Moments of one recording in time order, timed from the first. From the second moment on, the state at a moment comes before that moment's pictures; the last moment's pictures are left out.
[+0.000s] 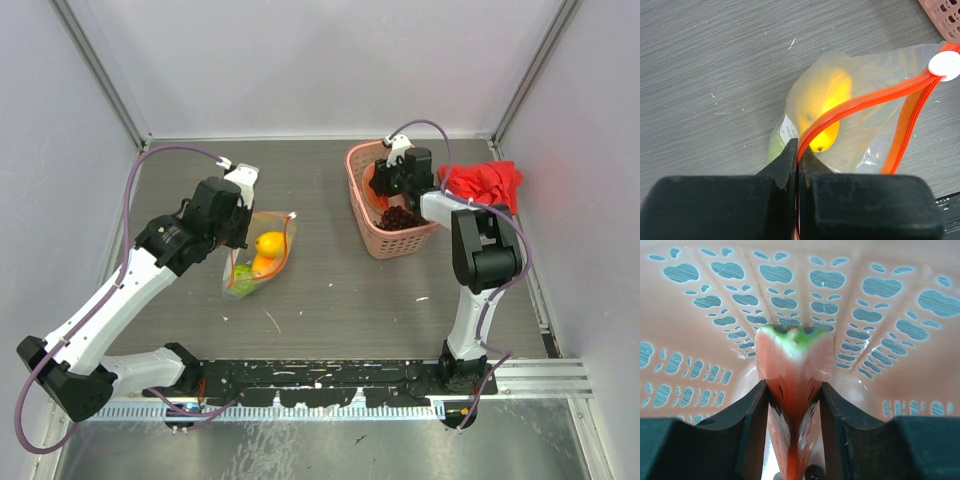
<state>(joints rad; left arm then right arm) -0.64 1.15 1.28 -0.84 -0.26 -0.17 0.17 1.96 1.24 0.23 -0.26 -0.05</state>
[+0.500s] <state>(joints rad) -0.64 1.15 1.28 -0.84 -0.25 -0.17 0.17 1.91 1.18 0.30 -0.28 -0.01</state>
